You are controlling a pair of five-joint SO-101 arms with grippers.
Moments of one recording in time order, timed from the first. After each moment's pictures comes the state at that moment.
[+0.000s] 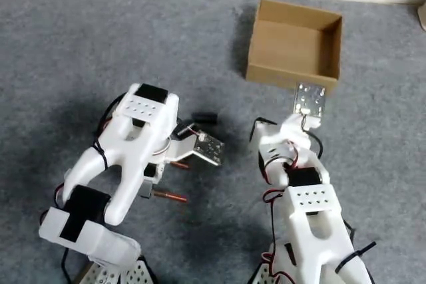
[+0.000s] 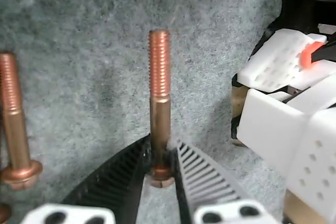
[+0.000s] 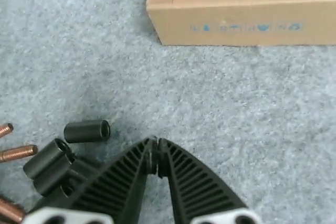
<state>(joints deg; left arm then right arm) 11.2 1.8 22.4 98.9 -78.2 -11.6 -45.4 68.8 23.0 -13.6</state>
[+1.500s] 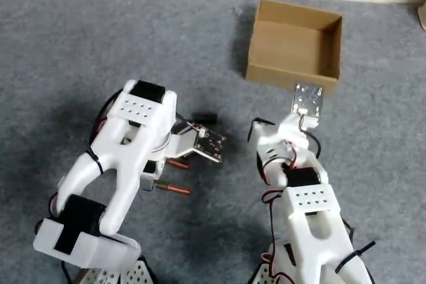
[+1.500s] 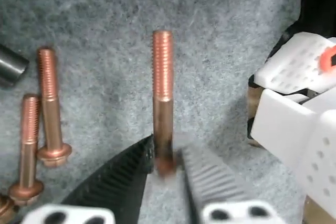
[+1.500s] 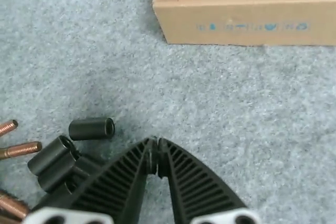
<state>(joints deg) 11.6 -2.8 20.7 99.9 -78.1 -12.5 -45.4 68.8 23.0 -13.6</state>
